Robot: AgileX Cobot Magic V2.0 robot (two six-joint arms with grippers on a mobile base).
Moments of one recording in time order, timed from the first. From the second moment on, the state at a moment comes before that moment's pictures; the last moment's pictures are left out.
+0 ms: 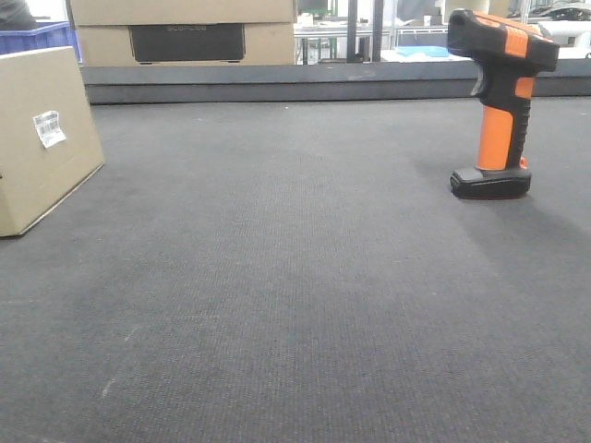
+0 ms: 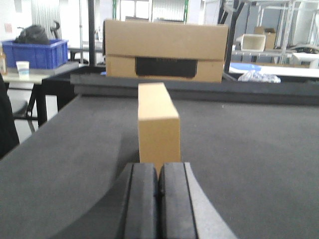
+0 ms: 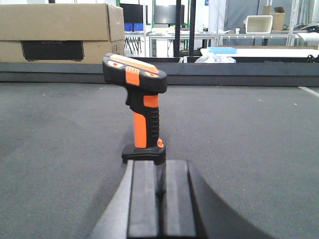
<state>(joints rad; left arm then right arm) -0.01 0.01 -0.05 0.13 0.08 -0.15 -0.02 0.00 0.00 0.07 0.06 -0.01</state>
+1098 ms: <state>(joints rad) -0.01 0.00 0.00 0.08 0.03 -0.13 -0.02 0.00 0.00 0.07 0.06 -0.01</state>
